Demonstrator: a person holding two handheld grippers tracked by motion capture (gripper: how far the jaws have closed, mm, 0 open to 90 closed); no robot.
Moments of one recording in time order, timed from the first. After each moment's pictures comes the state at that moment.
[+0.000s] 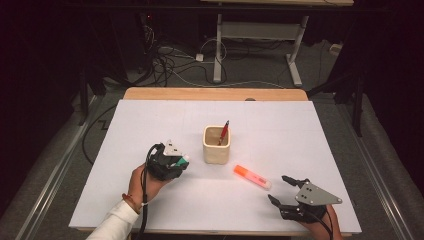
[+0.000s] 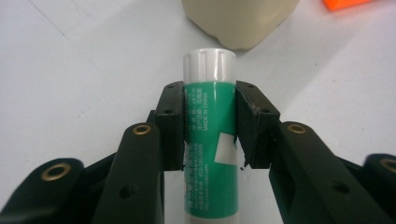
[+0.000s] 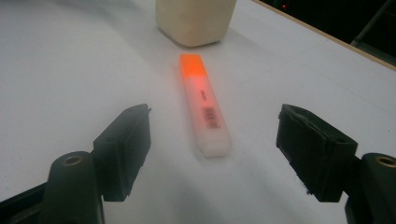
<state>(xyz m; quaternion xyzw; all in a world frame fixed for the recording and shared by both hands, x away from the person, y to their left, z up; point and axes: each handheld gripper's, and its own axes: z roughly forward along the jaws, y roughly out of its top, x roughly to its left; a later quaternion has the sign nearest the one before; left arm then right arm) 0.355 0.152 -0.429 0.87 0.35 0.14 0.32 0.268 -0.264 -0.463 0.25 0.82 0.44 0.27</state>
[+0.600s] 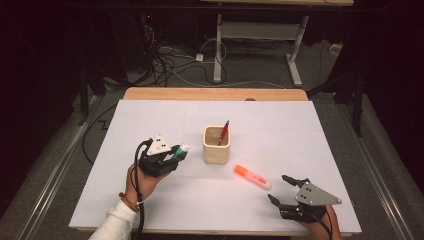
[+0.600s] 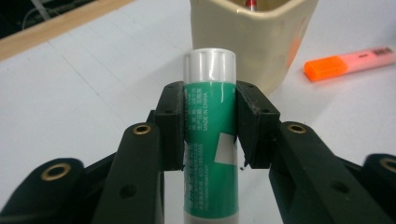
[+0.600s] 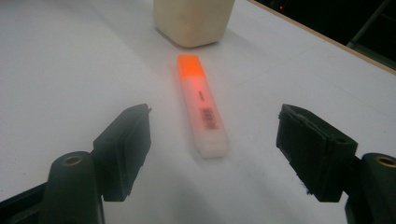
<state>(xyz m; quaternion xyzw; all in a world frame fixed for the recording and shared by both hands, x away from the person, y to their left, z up) 0.351 0.168 -0.415 0.82 0.33 0.19 0.42 0.268 -0.263 -0.463 0.26 0.82 0.44 0.27</state>
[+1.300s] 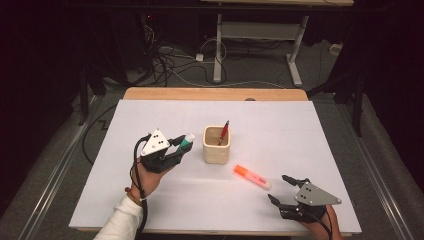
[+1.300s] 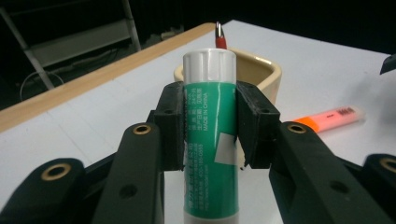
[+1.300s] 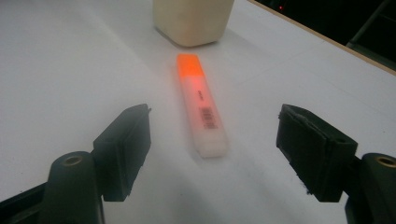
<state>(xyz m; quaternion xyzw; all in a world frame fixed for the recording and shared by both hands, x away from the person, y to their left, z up) 0.352 0.160 -0.402 0.78 0.28 0.21 0.52 0.268 -0.263 -0.464 0.26 0.82 0.44 0.28</state>
